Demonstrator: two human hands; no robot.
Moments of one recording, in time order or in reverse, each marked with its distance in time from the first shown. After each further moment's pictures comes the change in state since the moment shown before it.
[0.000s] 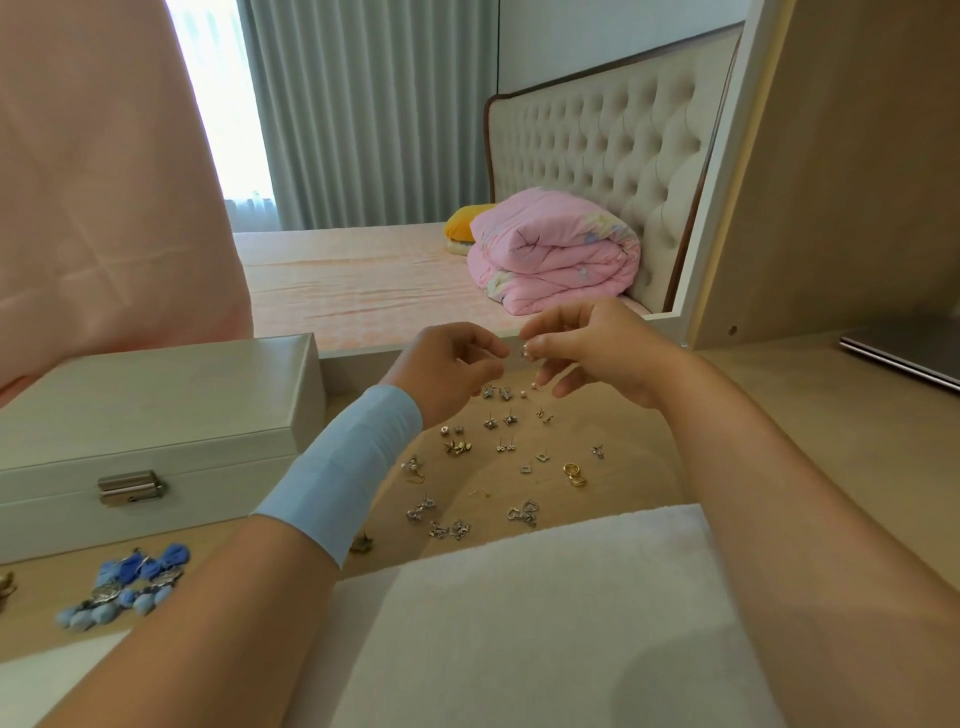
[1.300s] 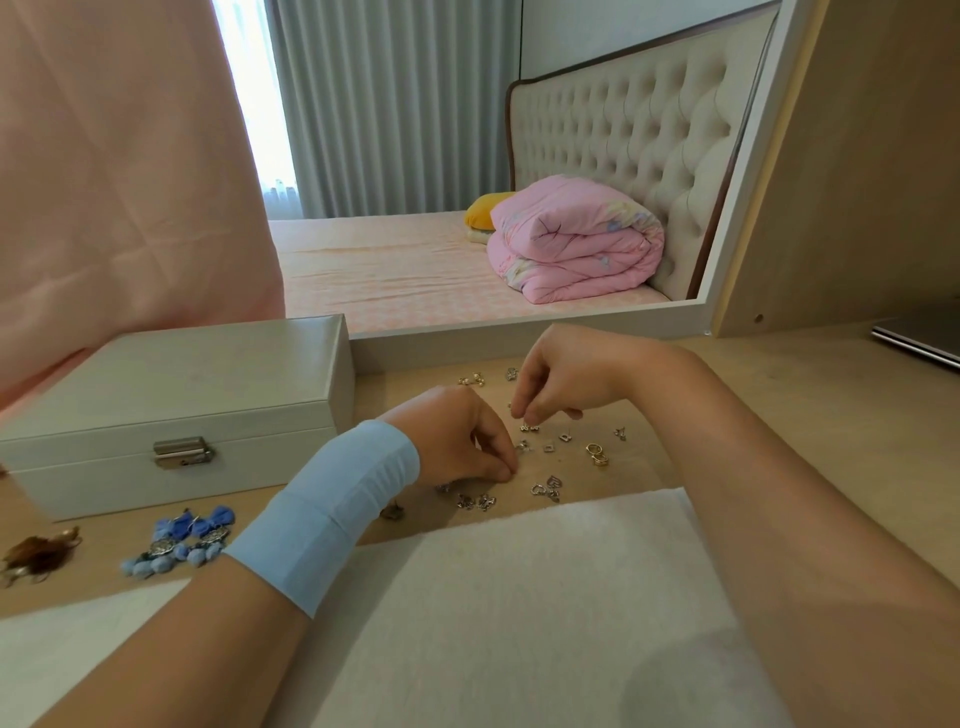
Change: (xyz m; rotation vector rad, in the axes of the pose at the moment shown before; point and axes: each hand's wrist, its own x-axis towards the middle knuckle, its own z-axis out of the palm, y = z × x) left_hand -0.052 -0.018 -0.007 0.505 -0.425 0.019; right_hand 0.002 -0.012 0.036 -0.780 -0.385 0.020
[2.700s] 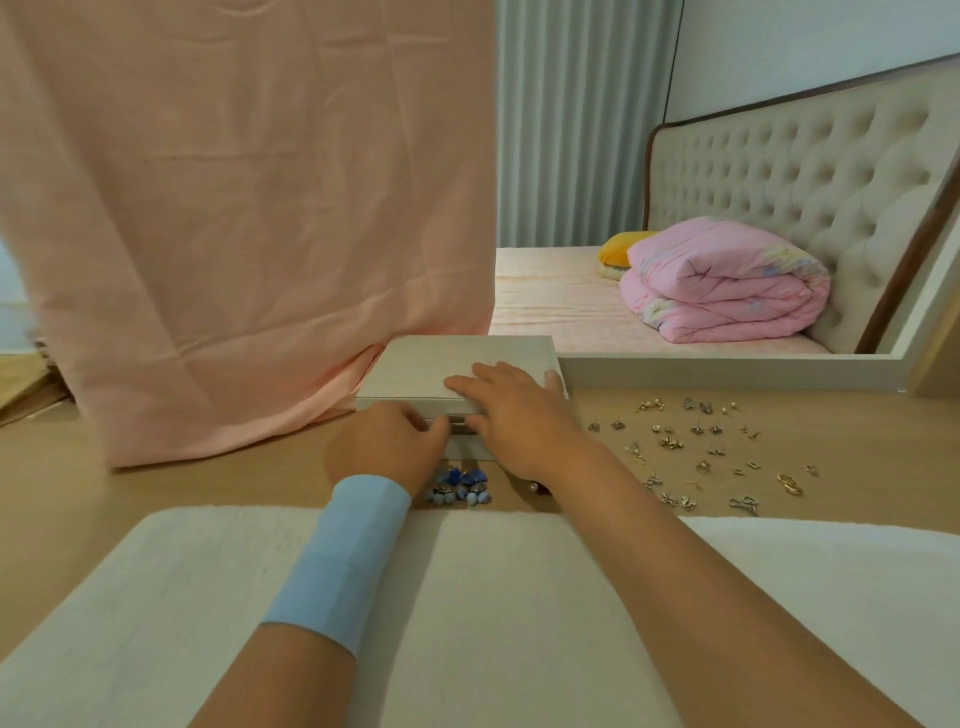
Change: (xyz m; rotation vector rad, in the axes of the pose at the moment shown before) left_hand -0.192 -0.109 -0.039 0.085 0.785 -0.816; right_hand 0.041 -0.216 0.127 -0.263 0.352 -0.325
